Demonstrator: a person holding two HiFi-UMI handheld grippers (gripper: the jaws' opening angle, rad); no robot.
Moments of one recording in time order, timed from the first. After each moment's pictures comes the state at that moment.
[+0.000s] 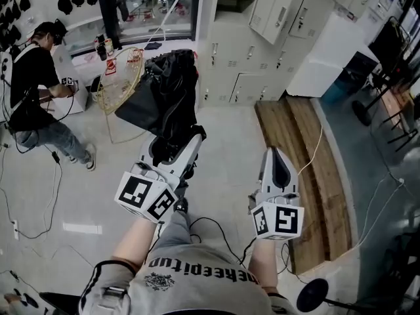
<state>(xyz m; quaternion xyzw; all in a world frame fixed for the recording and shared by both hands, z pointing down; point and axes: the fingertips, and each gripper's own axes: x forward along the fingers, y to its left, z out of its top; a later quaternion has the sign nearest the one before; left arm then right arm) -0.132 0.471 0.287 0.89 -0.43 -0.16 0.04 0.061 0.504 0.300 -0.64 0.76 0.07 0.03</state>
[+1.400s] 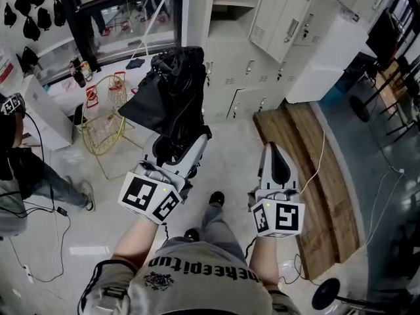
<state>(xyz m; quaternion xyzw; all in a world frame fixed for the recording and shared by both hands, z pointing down) -0.167 0.166 0.283 0.92 -0.37 -0.15 0.04 0.003 0.212 0.297 -0.67 0.73 0.08 0.03</state>
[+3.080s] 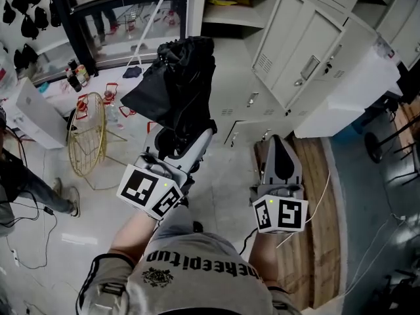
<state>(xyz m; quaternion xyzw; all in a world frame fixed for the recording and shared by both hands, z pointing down) -0.025 -0.099 0.273 0.90 -0.41 -0.15 0.02 0.140 -0.079 0.282 -0.62 0.78 0.10 0.04</state>
